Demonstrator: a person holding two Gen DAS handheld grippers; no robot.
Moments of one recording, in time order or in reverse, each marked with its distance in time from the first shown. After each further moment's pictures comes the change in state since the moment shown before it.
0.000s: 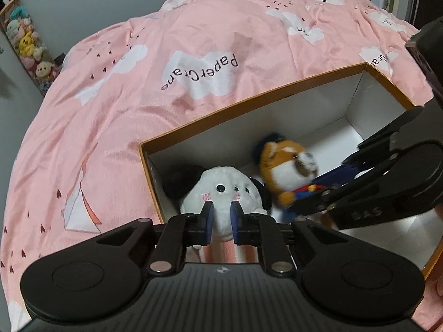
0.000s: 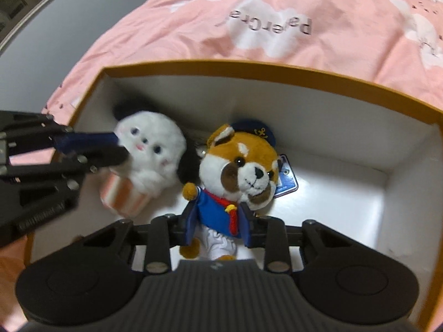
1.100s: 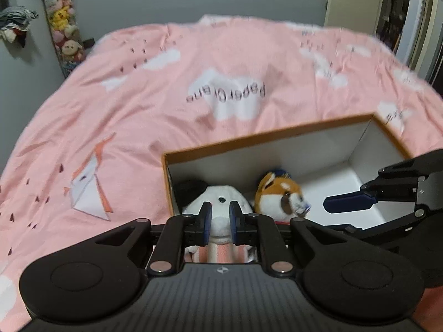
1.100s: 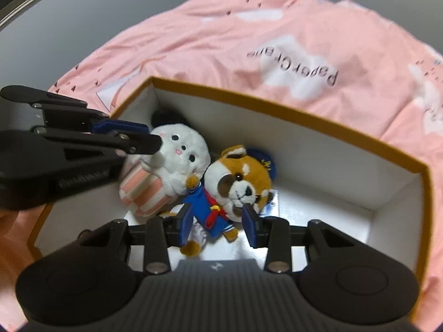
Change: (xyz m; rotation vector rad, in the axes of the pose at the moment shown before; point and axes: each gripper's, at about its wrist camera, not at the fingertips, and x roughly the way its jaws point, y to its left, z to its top) left arm -0.026 0.022 -0.013 -0.225 -0.141 -0.018; right arm -0.028 0.046 -0.008 -0.207 -0.120 -0.153
